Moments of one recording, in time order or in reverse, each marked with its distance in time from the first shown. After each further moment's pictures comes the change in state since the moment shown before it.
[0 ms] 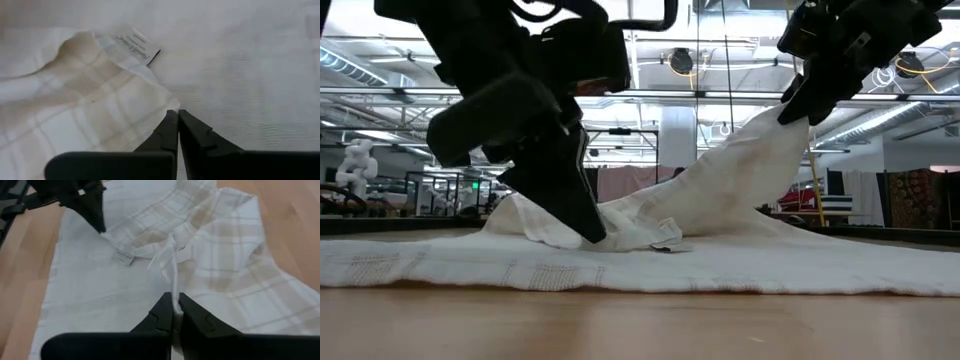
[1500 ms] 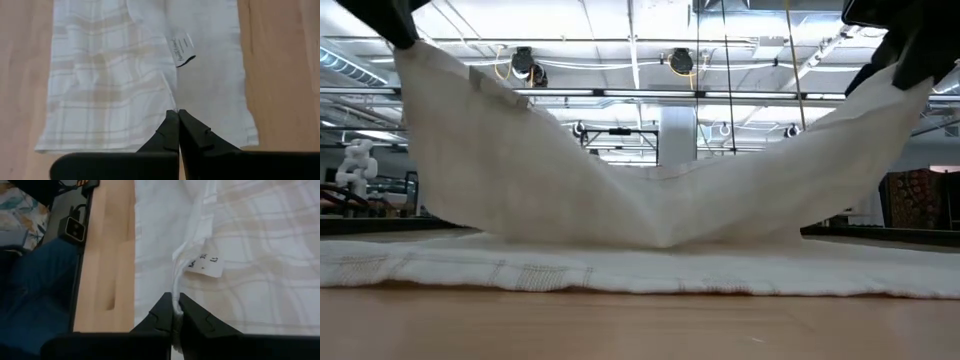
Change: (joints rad) left arm -0.306 -0.461 0.015 -0.635 -0.099 -0.263; right arm 0.432 -0.041 0.000 -0.106 0.043 0.468
